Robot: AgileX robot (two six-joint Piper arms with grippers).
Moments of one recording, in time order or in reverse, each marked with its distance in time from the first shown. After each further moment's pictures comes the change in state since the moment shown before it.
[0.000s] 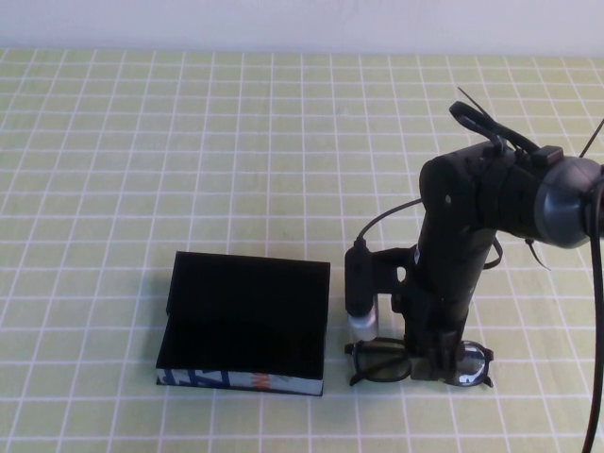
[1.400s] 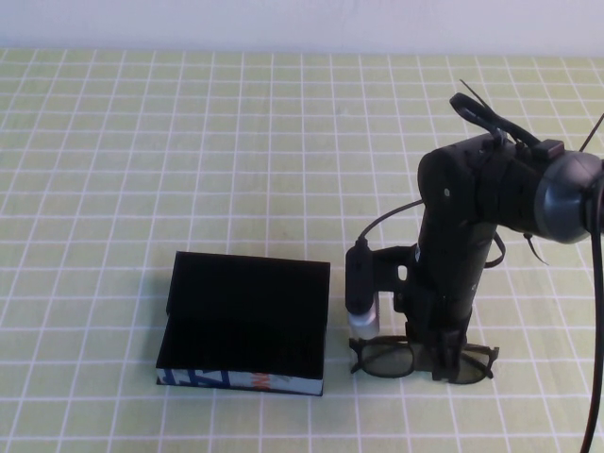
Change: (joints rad) right arm 0.002 0.000 -0.024 0.002 0.065 0.023; left arm 0.000 0.000 0.000 0.000 0.000 0.000
